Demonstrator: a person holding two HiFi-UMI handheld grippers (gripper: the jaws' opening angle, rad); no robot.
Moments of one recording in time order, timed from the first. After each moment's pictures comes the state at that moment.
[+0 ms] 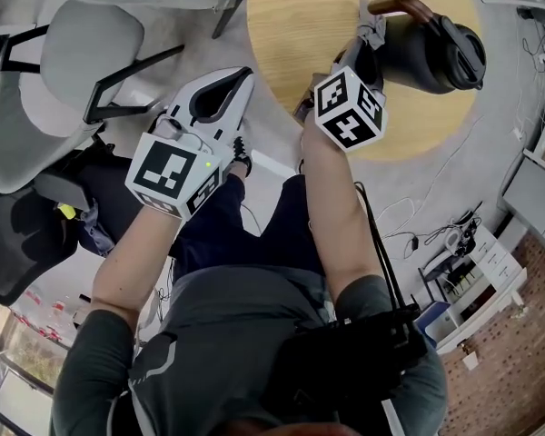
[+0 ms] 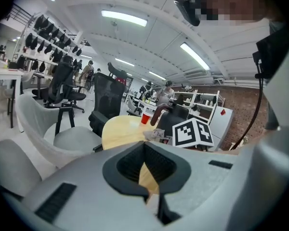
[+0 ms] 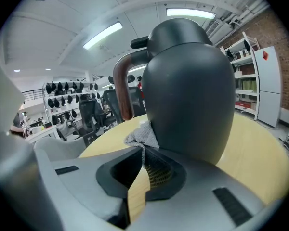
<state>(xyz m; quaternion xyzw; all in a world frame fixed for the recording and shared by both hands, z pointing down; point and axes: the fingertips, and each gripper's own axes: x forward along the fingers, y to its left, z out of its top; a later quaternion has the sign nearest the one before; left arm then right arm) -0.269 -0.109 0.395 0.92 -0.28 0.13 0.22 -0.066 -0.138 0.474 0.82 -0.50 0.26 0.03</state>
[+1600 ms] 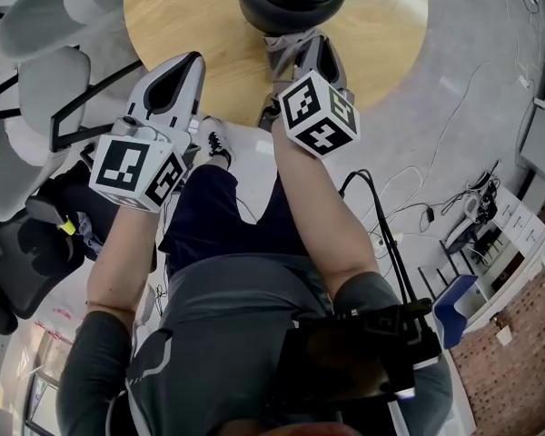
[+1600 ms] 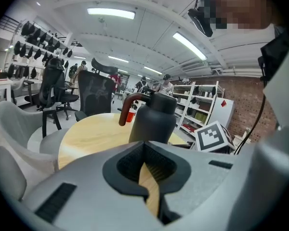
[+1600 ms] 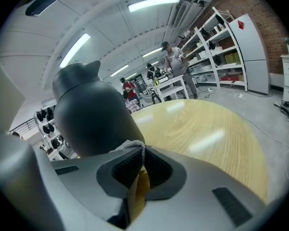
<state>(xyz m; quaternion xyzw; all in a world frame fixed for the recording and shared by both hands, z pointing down) -0.127 -0.068 0.398 0.93 -0.27 0.16 0.19 0.055 -0.035 0.489 0.81 -0.47 0.35 -0.07</state>
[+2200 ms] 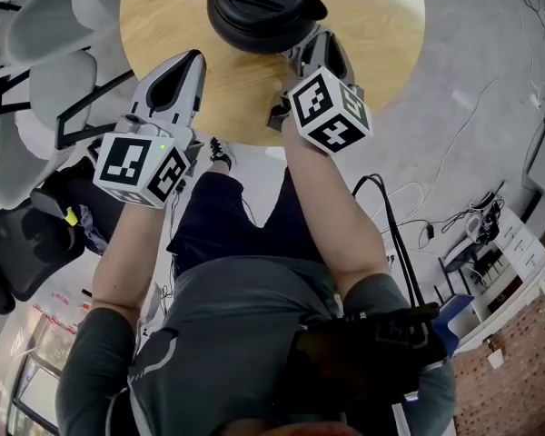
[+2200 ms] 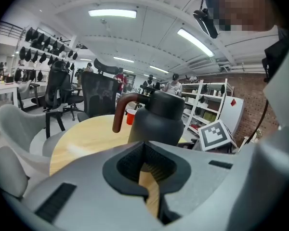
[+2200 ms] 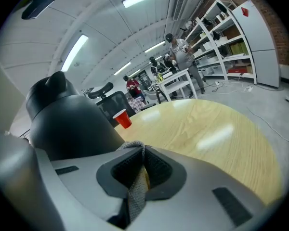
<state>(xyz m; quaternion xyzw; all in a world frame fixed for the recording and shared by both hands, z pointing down) -0.076 -0.086 0.392 0.91 -0.32 0.17 0.19 0.112 -0.065 0.483 0.77 -0.51 0.37 -0.09</state>
